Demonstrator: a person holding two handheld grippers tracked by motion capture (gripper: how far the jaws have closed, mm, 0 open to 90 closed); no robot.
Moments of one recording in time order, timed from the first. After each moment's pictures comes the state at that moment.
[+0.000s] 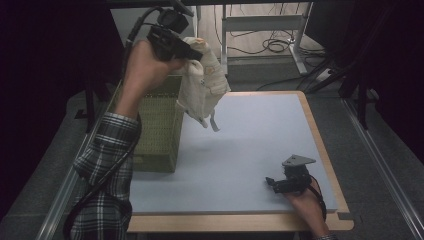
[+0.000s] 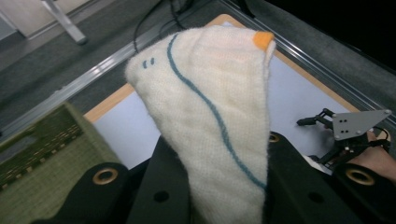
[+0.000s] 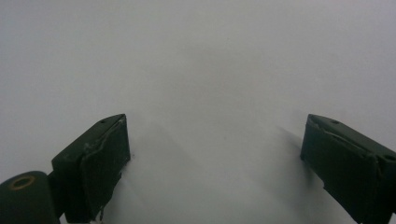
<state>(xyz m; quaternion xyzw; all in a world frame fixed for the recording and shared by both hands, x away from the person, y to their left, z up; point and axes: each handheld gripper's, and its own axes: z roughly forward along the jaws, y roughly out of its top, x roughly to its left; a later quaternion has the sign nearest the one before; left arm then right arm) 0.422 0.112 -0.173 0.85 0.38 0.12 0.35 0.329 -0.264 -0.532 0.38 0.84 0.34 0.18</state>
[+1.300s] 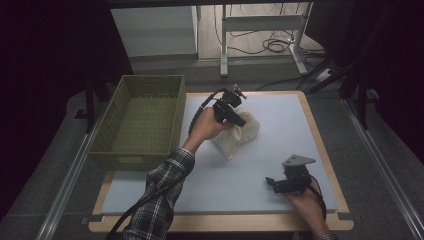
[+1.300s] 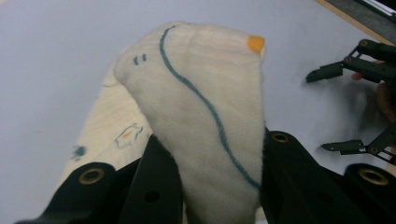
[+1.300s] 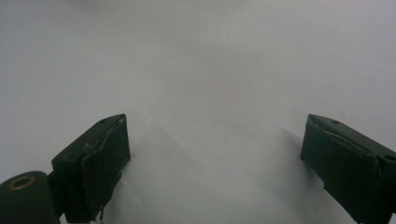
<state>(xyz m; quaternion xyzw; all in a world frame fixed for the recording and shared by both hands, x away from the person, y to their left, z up) 0.471 -0.007 -0.408 0.91 0.29 0.00 0.31 0.329 -0.264 -0.532 0.38 0.84 0.34 0.18</state>
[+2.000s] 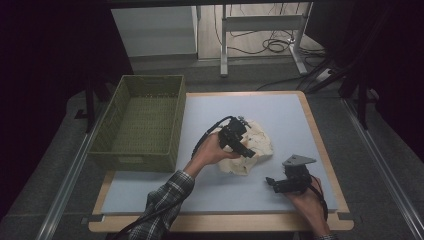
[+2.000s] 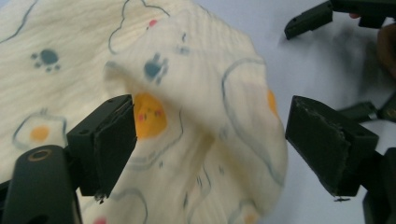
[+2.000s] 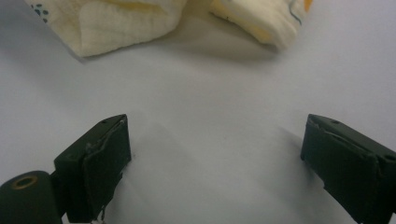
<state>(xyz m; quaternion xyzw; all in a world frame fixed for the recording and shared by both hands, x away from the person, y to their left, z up) 0.429 -0.017 -0.464 0.91 0.25 -0.01 0.32 0.329 -0.264 -0.532 0.38 0.84 0.35 0.18</state>
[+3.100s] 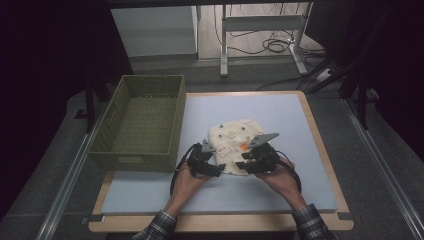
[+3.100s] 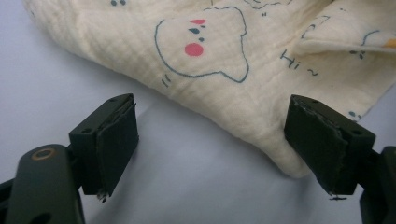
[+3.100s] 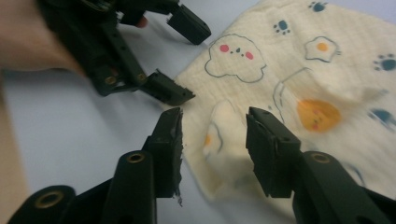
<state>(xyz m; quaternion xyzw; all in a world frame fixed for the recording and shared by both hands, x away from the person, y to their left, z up) 0.365 0.064 -0.543 0.84 0.37 0.14 0.37 0.366 -0.159 -0.480 0.25 0.90 0.35 0.09</state>
